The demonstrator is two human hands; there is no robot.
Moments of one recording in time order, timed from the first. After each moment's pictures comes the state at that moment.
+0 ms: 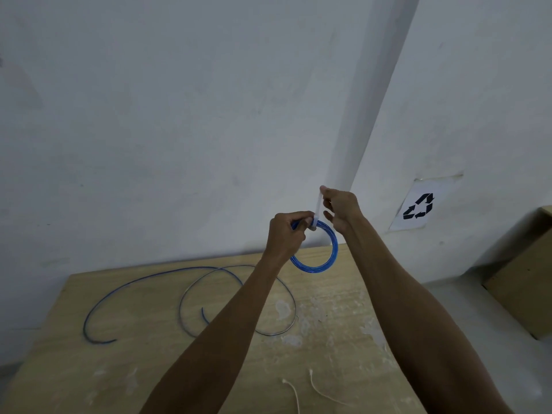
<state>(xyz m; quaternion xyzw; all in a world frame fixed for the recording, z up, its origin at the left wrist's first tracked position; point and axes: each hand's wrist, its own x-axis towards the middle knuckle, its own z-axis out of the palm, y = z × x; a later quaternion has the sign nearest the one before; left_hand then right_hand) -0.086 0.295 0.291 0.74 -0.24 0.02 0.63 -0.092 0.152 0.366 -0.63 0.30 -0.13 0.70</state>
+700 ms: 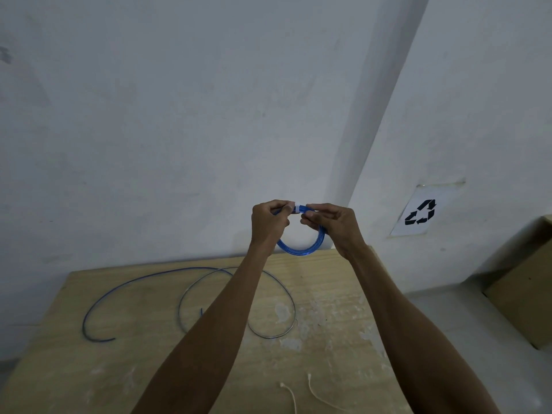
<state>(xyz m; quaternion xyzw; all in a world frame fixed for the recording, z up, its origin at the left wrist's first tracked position) -0.060 0.316 0.312 0.68 -0.08 0.01 0.73 -0.123 0.155 0.332 -0.72 0.02 -0.14 0.68</state>
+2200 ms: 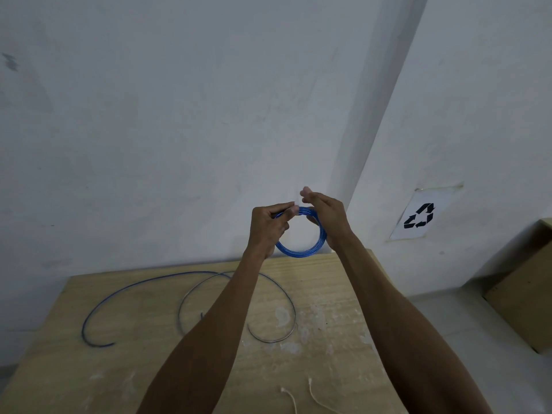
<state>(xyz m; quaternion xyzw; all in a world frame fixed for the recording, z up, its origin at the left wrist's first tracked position) -0.065 0.325 0.320 0.63 -0.12 -0.03 0.76 -0.096 0.180 0.354 -0.74 0.12 -0.15 0.65</state>
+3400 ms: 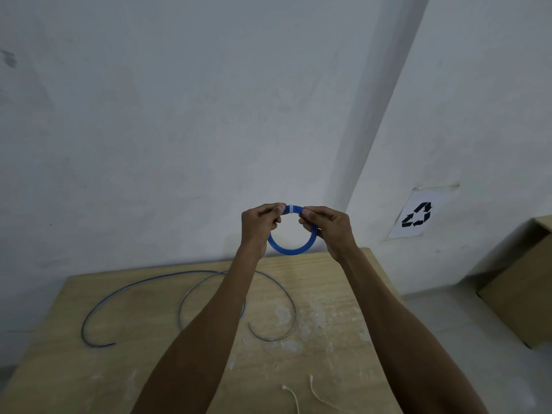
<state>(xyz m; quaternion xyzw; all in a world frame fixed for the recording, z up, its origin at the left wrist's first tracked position) -0.051 0.345 0.309 0.61 -0.05 -0.06 0.79 -0.119 0.178 0.329 -0.69 0.07 -0.15 0.70</state>
